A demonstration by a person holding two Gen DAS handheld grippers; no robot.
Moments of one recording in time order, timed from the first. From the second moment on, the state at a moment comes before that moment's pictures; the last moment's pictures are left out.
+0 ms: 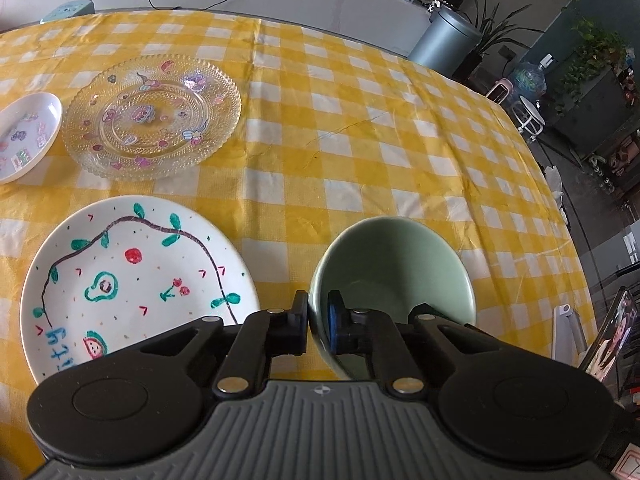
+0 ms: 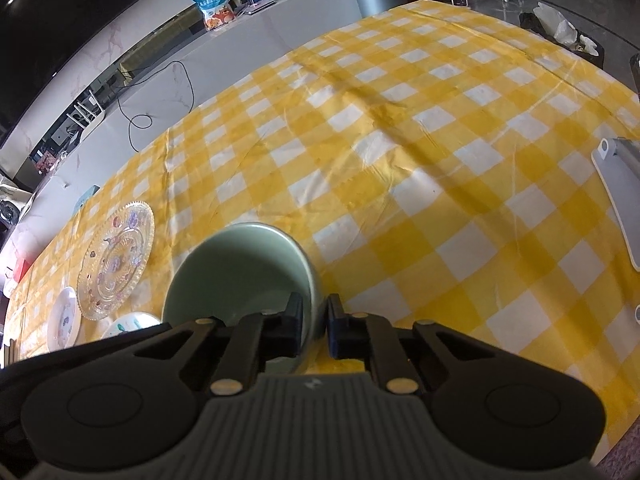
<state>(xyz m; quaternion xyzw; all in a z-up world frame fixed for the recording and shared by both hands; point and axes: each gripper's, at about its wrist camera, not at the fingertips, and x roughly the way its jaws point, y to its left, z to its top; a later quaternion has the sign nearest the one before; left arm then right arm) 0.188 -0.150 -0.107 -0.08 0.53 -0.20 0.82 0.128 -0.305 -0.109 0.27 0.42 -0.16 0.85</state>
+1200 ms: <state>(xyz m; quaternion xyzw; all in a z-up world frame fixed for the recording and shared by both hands) 0.068 0.026 0.025 -0.14 0.41 -0.07 0.90 0.049 -0.144 0.017 0.21 0.37 0.02 0.91</state>
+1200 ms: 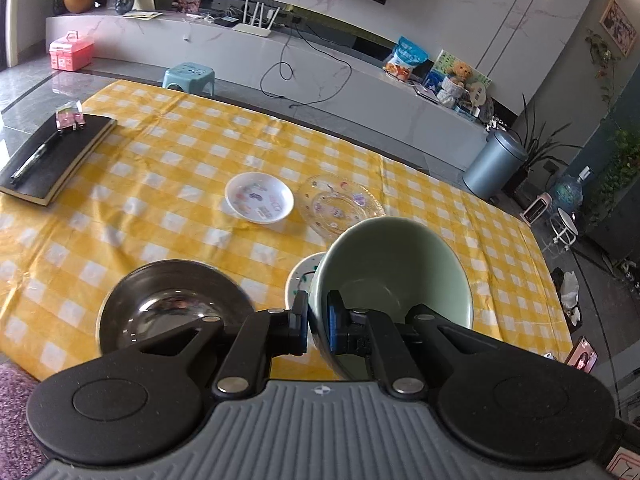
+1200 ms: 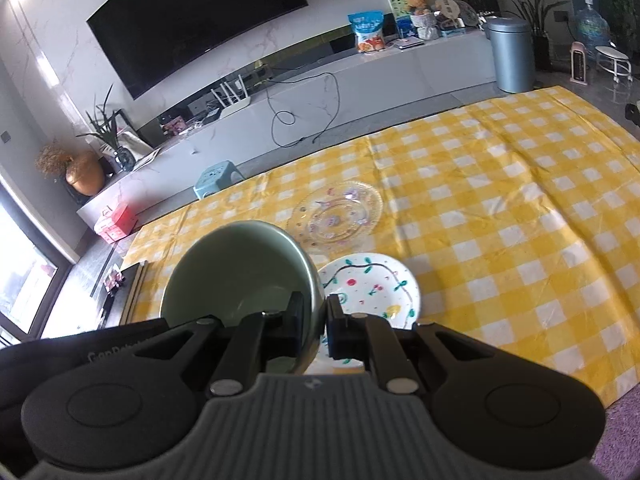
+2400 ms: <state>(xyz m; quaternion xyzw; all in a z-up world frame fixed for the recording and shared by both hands) 0.118 0.122 -0.018 -0.08 0.61 -0.06 0.79 0.127 -0.034 -0.028 0.08 0.58 0.16 0.80</state>
